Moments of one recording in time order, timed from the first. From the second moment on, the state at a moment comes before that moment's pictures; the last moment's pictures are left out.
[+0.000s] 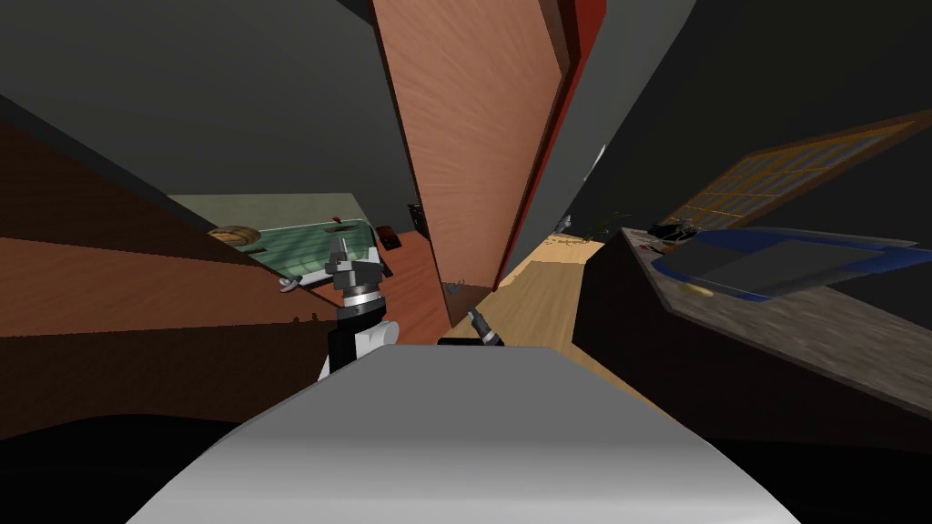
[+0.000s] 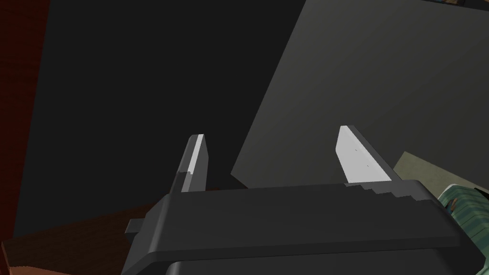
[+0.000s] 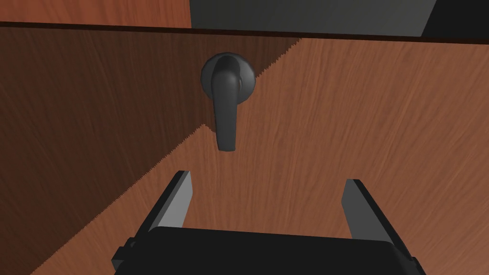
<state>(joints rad) 0.30 -0.17 0.50 -1.23 0.28 -0.76 -0.21</state>
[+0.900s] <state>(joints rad) 0.26 -0.15 0.54 -1.11 0.30 -0.80 -0.23</state>
